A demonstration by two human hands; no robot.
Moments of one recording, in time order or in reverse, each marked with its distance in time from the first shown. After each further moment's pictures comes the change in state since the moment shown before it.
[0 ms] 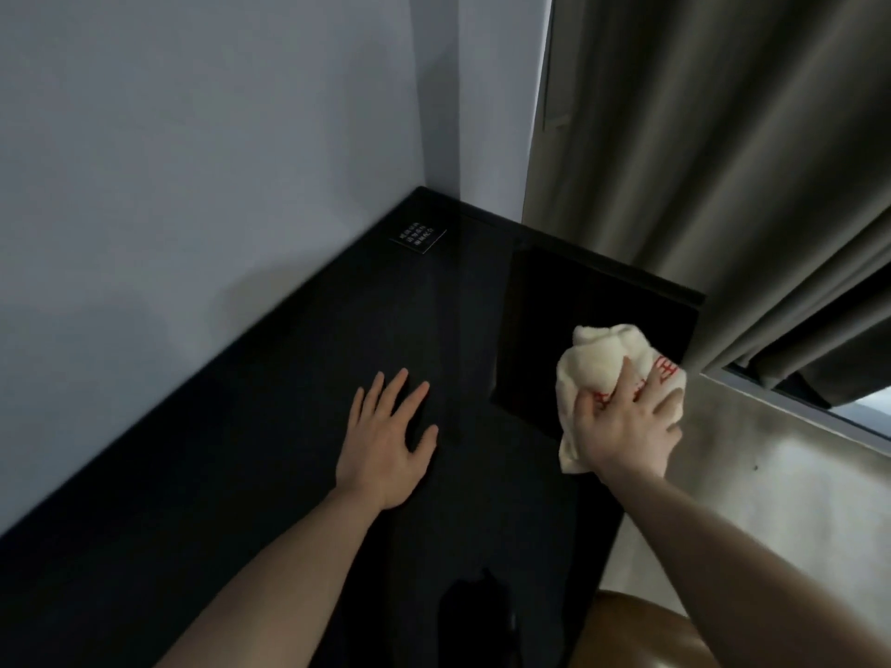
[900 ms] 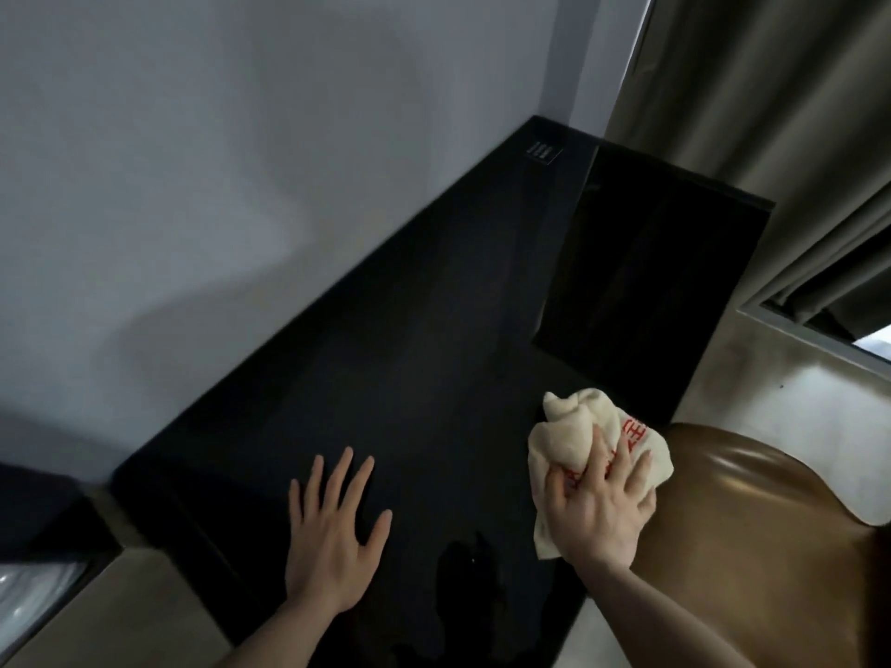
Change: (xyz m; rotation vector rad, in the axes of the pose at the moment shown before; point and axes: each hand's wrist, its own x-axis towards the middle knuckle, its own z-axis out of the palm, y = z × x) left_hand -0.460 -0.230 -0.024 0.083 -0.067 -0.239; right_hand -0.473 -0.028 0.020 0.009 -0.087 -0.092
